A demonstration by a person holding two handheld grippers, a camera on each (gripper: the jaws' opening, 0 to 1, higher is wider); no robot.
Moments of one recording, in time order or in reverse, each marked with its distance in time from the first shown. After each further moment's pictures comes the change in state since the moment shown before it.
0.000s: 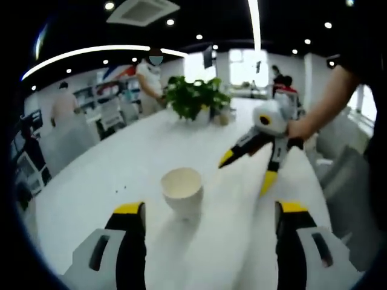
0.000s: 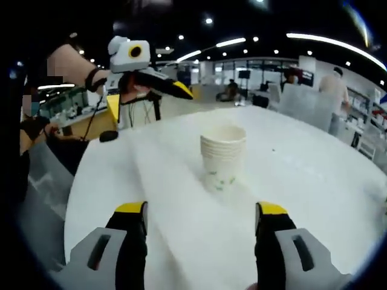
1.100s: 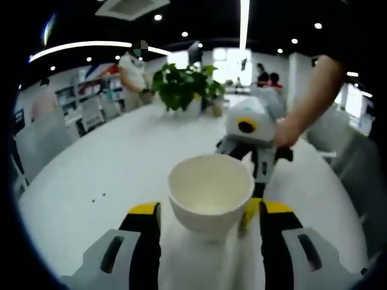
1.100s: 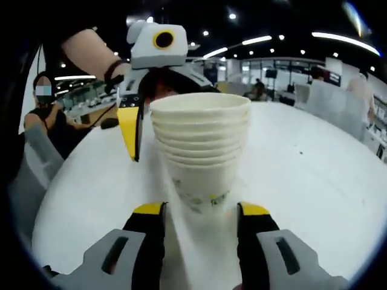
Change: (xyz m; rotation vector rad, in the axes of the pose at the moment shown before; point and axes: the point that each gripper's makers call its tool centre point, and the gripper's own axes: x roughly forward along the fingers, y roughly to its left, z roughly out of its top) left arm 0.103 0.046 -0.037 0.043 0.014 -0.156; right arm 0.112 -0.037 -0.022 -0.078 0.023 0.216
